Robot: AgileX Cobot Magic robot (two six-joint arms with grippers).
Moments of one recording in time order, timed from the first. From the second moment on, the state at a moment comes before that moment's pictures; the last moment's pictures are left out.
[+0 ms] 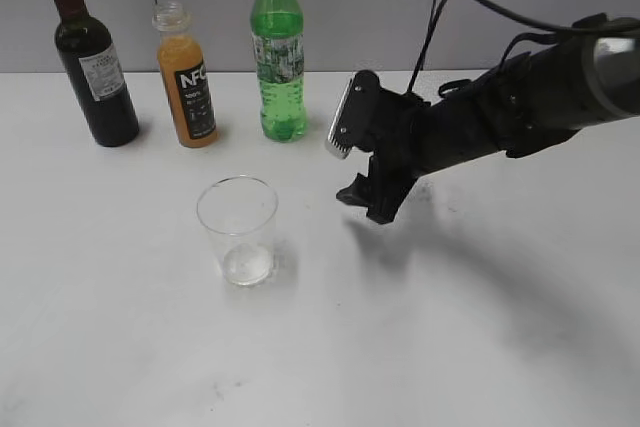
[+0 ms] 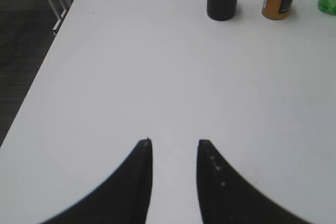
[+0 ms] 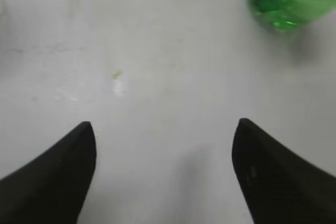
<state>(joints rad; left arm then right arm) -0.08 -0.01 -0.48 0.09 1.10 0.00 0.46 2.05 -1.12 -1.83 -0.33 0.94</state>
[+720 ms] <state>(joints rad) -0.08 -0.01 -0.48 0.09 1.10 0.00 0.44 1.86 -1.15 -1.67 0.84 1.10</state>
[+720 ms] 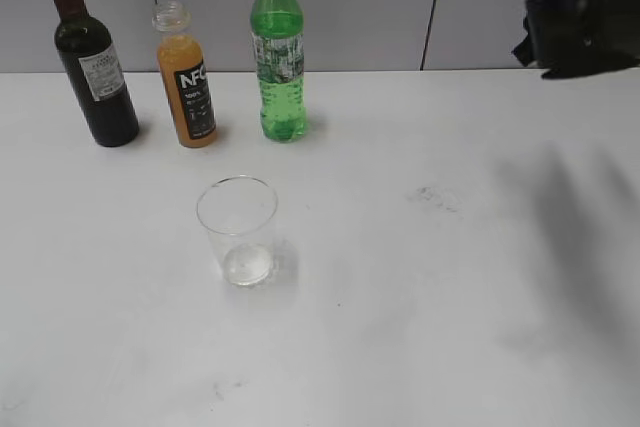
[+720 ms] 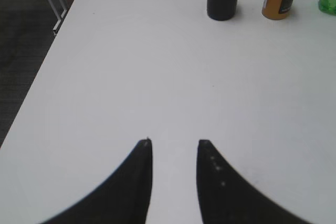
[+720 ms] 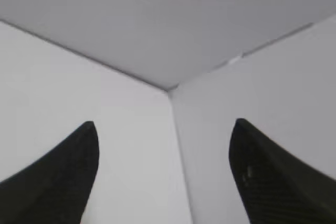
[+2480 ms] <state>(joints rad) -0.08 -0.01 -0.48 0.09 1.10 0.00 0.01 0.77 -0.66 0.12 0.96 -0.14</state>
